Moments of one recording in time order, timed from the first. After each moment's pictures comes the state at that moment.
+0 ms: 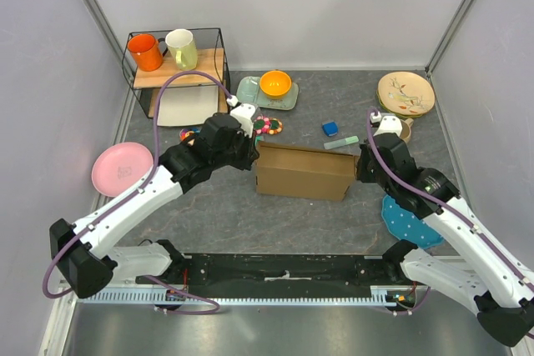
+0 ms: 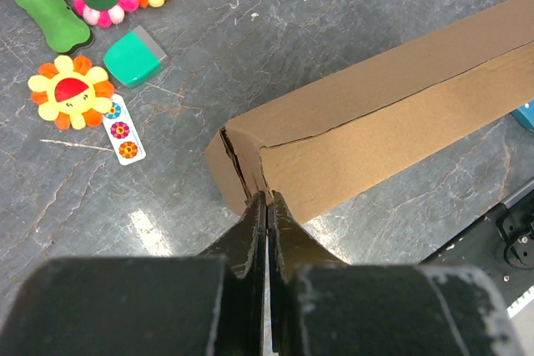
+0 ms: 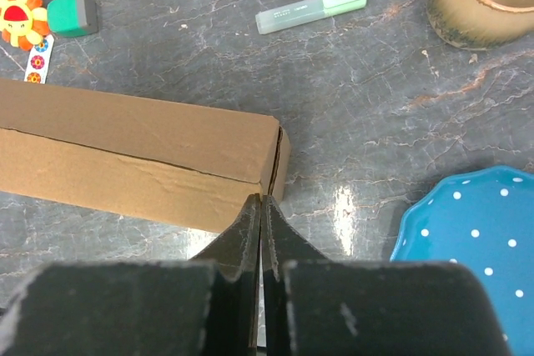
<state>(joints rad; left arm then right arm) -0.75 1.19 1.10 -0.52 -0.05 -0.29 0.61 0.87 0.99 -0.81 0.35 0.48</state>
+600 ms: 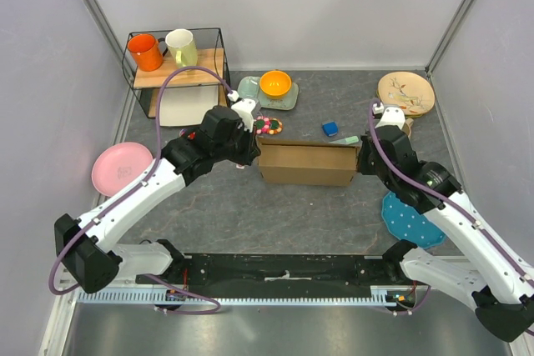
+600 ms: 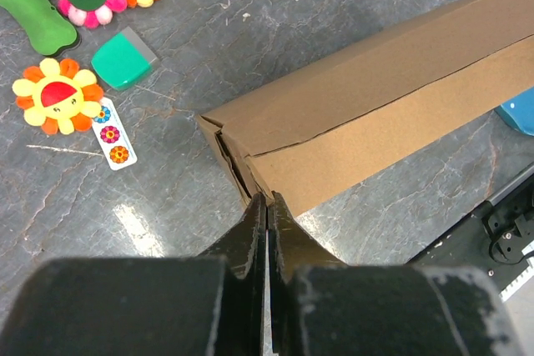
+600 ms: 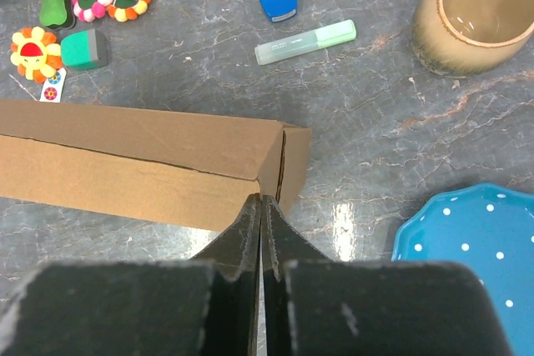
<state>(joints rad) -0.71 1.23 1.15 -0.54 0.02 -0.28 0.61 0.91 1.07 -0.81 0.40 0.47</state>
